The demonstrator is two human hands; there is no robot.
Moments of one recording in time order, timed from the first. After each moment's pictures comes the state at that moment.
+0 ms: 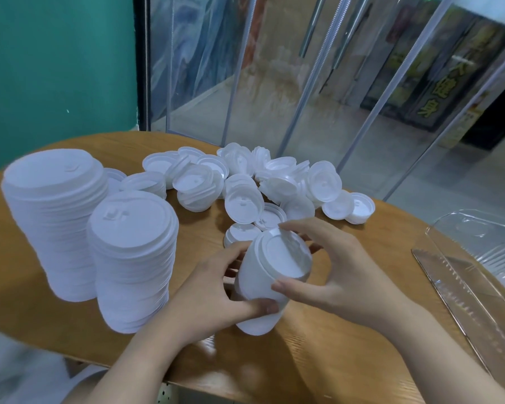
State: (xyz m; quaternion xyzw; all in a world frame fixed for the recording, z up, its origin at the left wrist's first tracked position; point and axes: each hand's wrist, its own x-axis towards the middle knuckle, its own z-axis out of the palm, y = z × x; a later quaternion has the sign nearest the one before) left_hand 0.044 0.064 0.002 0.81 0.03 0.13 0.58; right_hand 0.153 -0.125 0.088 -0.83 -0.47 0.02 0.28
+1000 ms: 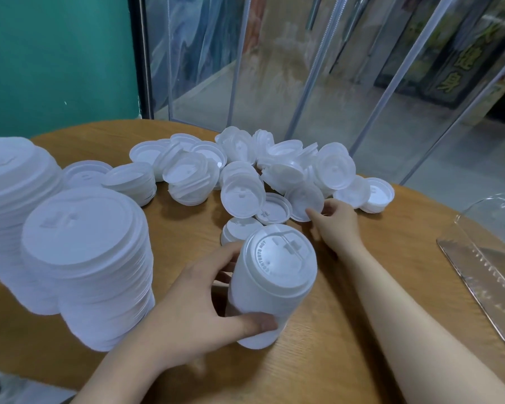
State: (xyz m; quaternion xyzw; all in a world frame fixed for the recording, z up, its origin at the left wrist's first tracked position) left_hand 0.045 0.066 0.003 0.82 0.02 0.12 0.55; right_hand 0.309 -0.091 -0.013 -0.89 -0.13 0.00 0.43
